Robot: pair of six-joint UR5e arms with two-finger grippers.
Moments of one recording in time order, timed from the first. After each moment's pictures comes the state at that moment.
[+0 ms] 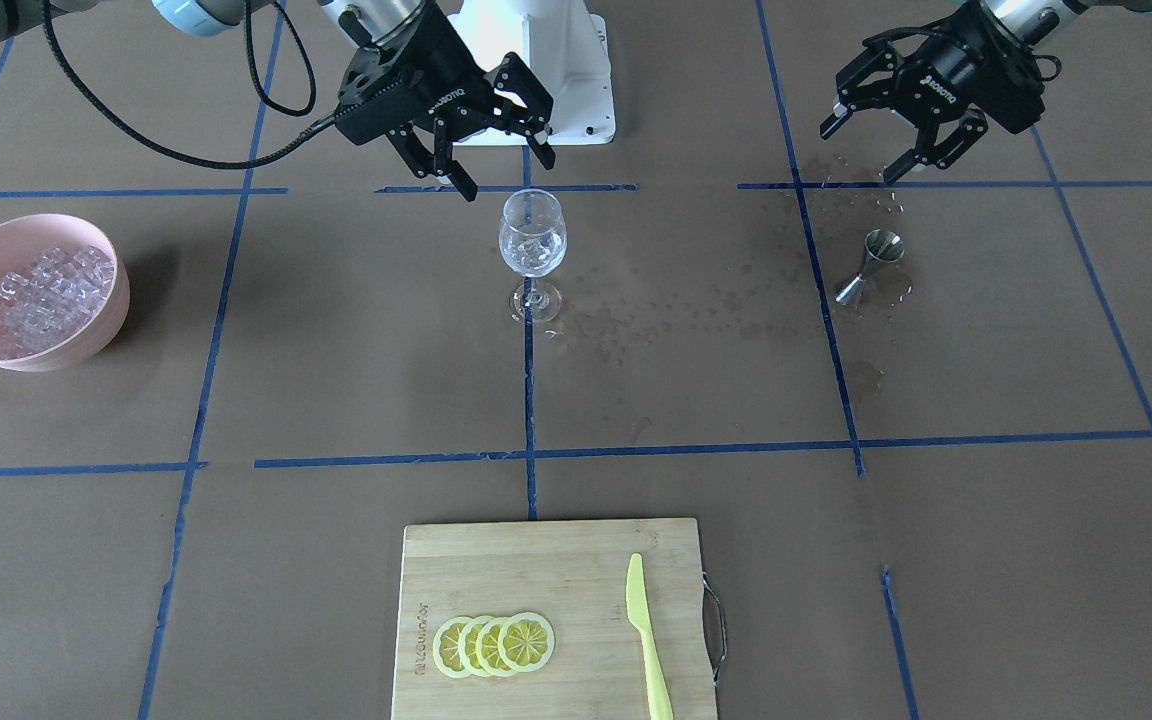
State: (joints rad) left arm -0.90 -1.51 -2.14 -2.25 -2.25 -0.92; right arm 0.55 -1.01 2.02 -1.26 1.81 1.48
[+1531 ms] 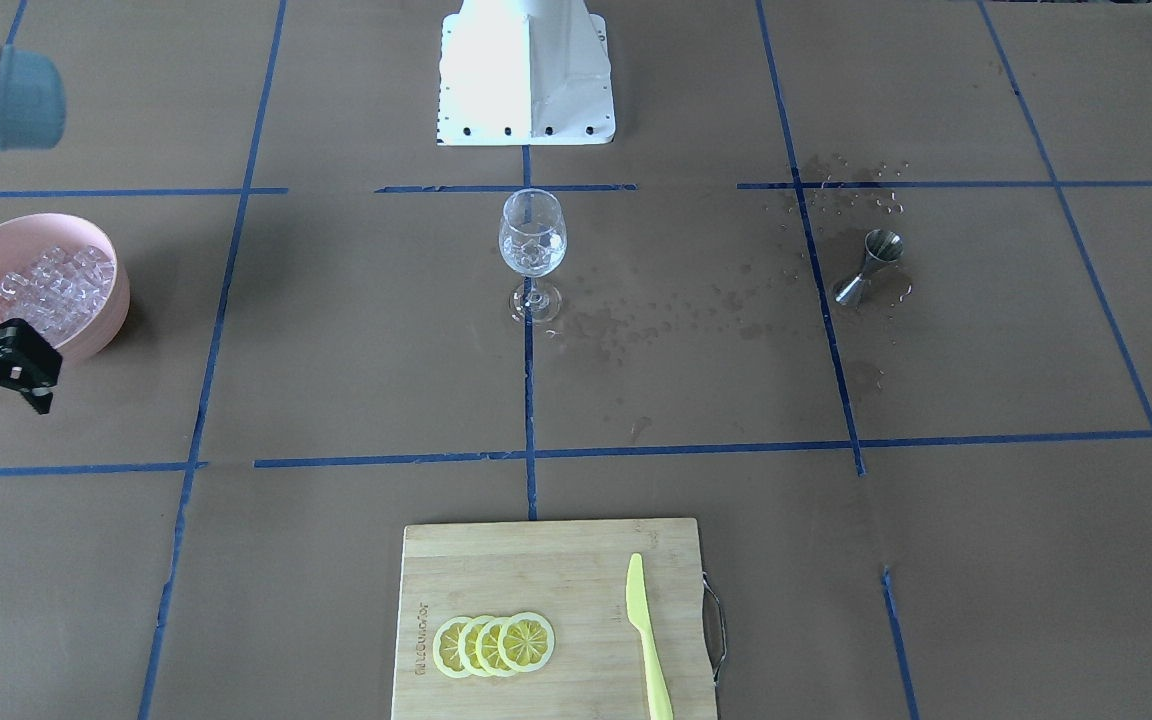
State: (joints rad) left arm -1.52 -1.67 -1.60 -1.86 -2.23 0.03; right arm 1.19 -1.20 1.74 -1.68 2.12 0.43
